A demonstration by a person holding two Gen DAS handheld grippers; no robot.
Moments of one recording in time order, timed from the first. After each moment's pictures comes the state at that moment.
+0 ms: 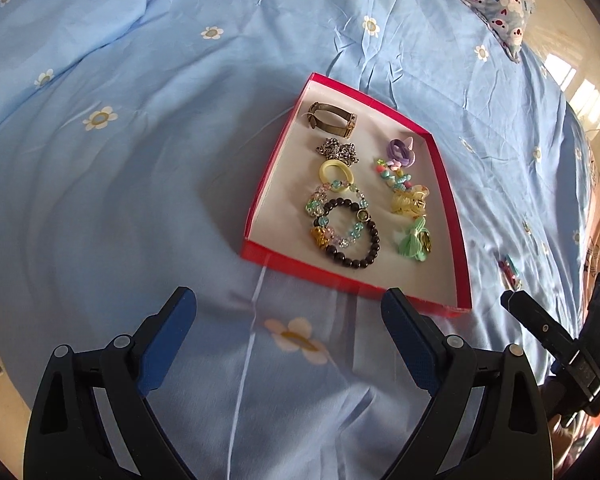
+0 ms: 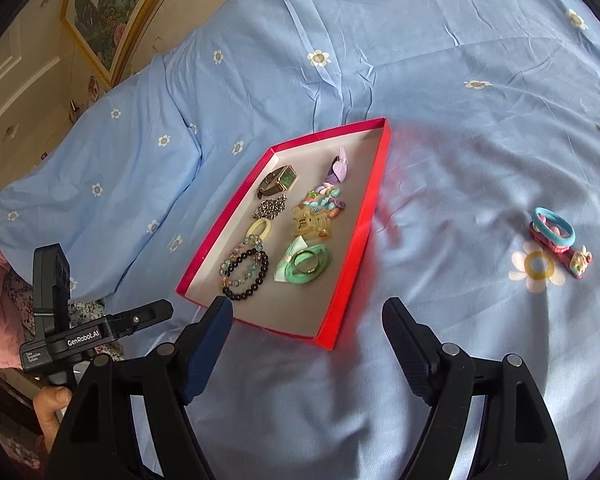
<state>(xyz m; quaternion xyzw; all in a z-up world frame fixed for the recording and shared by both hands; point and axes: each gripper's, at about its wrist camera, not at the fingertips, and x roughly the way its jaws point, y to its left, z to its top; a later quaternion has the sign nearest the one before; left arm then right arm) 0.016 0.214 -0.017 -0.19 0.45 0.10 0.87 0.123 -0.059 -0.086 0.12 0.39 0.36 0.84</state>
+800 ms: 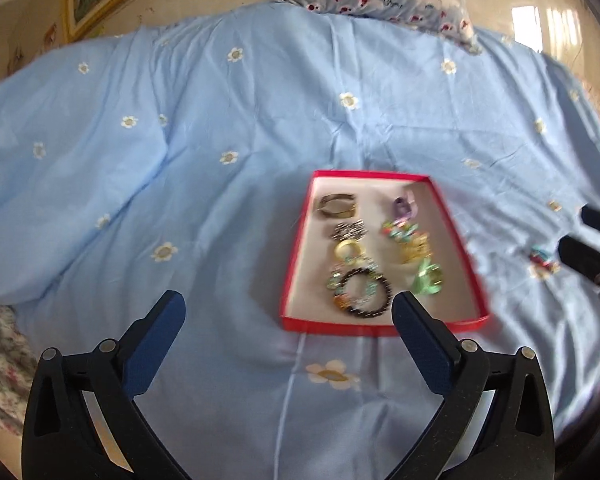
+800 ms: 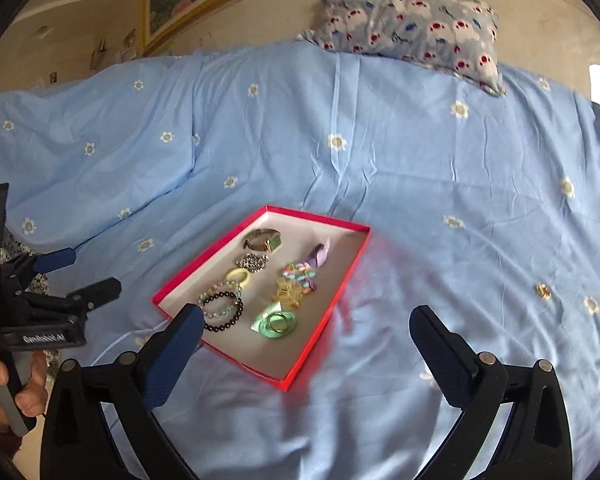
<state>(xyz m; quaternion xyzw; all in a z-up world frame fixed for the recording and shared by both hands) -0.011 0.165 0.040 0.03 0.33 0.19 0.93 0.075 -0.051 -0.012 -0.05 0.24 0.31 0.92</state>
